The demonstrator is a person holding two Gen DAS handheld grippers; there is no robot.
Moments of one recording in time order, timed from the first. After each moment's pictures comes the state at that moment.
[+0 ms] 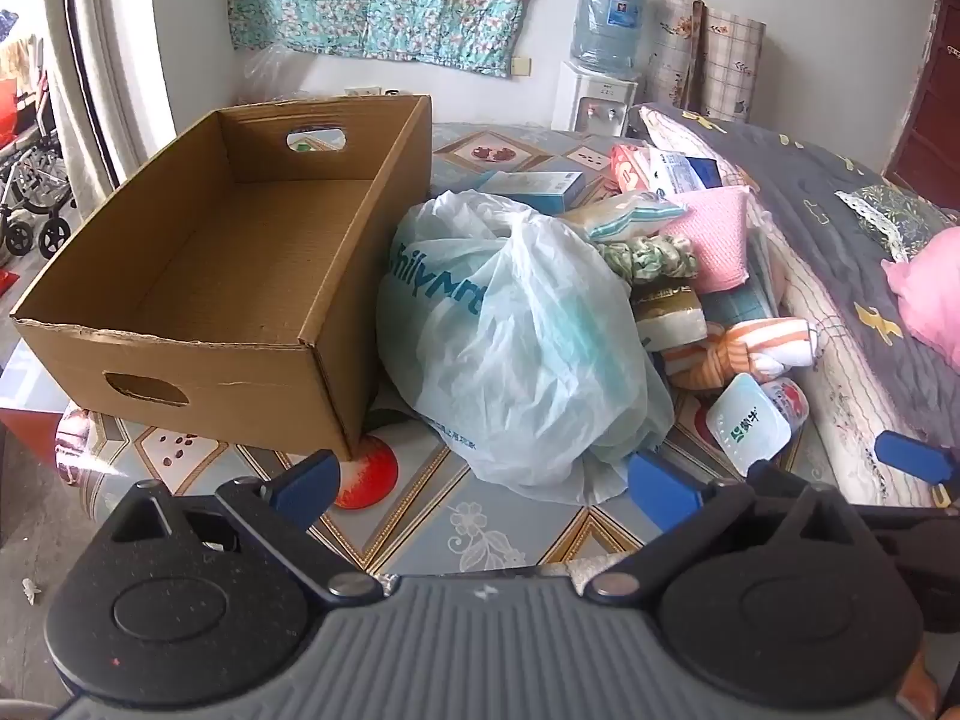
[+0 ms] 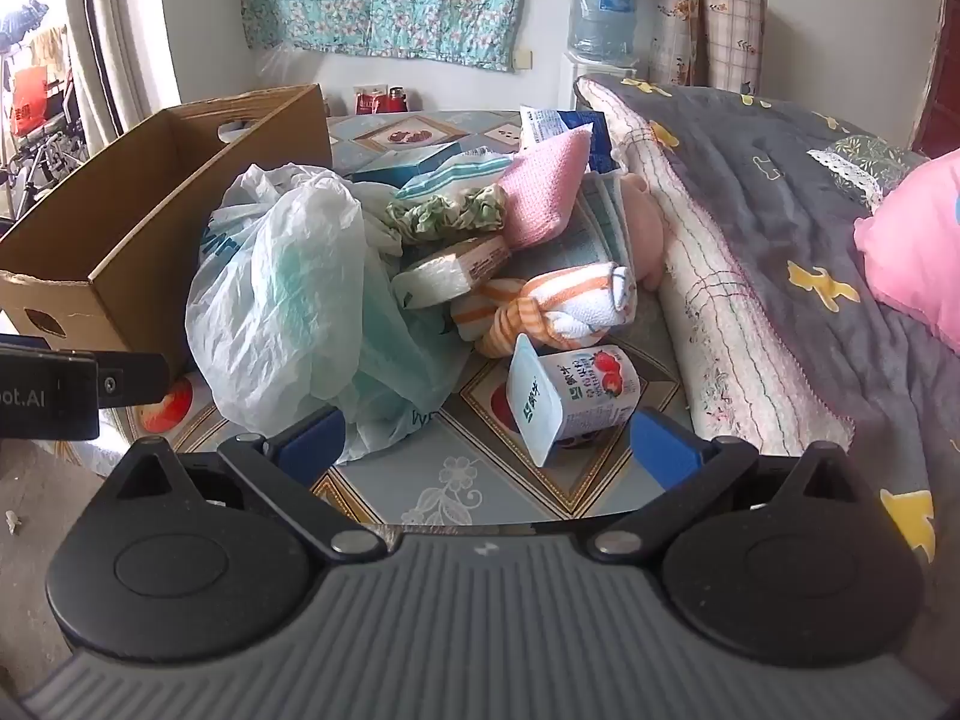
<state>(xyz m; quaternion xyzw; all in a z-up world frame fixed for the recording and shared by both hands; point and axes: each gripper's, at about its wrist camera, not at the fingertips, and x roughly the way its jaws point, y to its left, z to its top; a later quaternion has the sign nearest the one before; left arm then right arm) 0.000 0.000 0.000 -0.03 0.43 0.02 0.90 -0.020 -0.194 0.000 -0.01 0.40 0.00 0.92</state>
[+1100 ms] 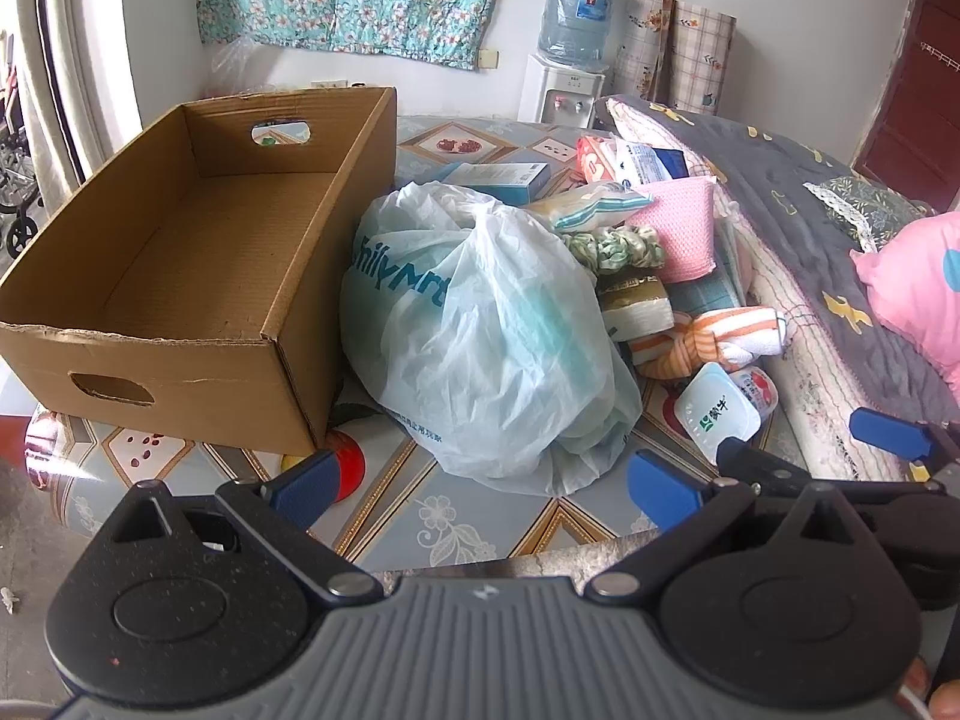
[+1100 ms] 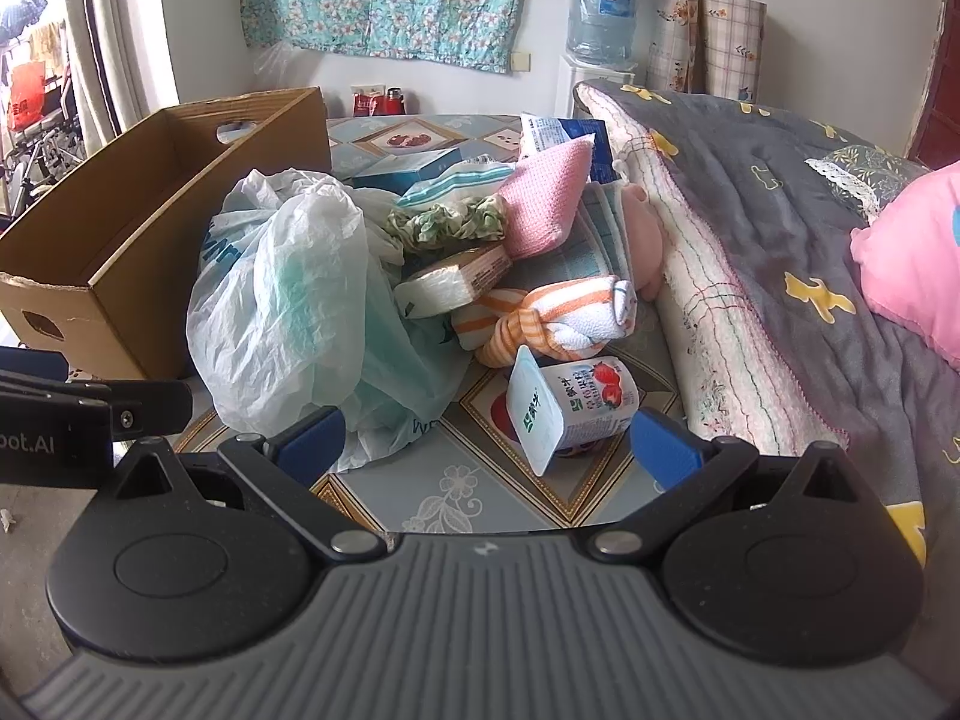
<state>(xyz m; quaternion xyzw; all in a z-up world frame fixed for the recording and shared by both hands) 0.000 -0.006 0.000 -0.04 0.43 -0.02 0.90 -0.016 -0.189 0.005 -0.02 0.40 0.00 0.92</state>
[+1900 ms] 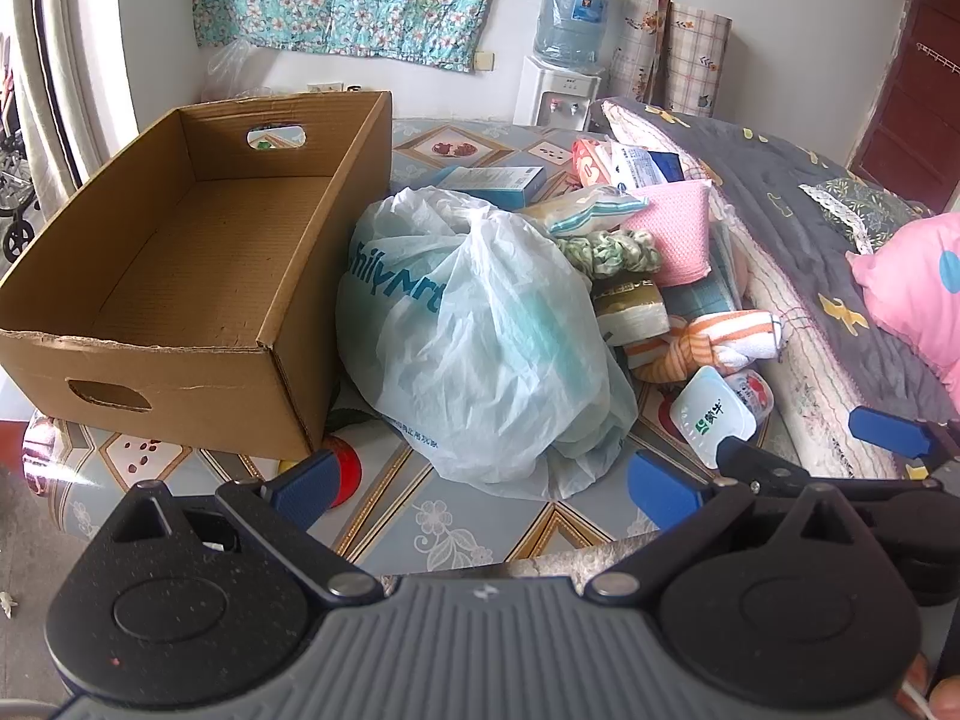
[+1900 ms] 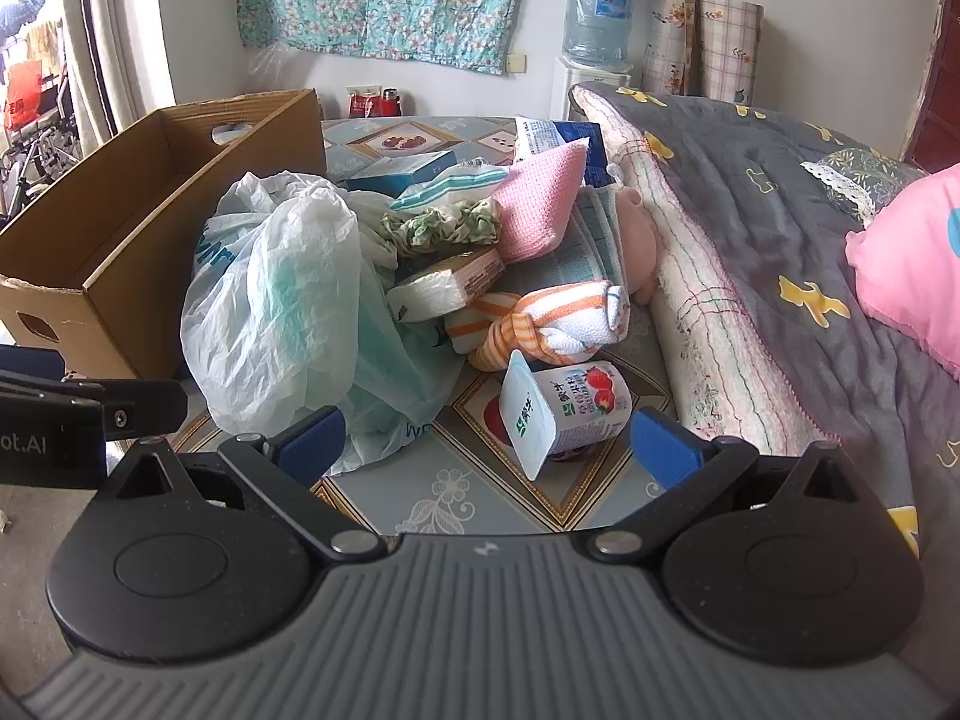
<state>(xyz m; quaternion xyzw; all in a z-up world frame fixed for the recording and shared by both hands) 0.001 -0.006 -0.001 -0.04 0.43 -0.02 0.90 -0.016 -0.192 0.006 -0.02 0.40 -0.01 0.92</state>
